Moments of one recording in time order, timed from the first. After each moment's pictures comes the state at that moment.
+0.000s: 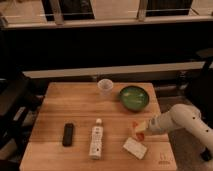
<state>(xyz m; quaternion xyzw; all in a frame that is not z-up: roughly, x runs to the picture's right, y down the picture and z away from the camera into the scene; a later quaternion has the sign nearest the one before) 0.203 0.233 0.755 -0.04 -0.37 -0.53 0.76</state>
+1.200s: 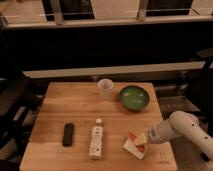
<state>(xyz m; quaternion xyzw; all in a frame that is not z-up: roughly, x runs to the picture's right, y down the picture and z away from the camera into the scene) 0.200 0.287 0.745 -0.01 -0.43 -0.61 0.67</state>
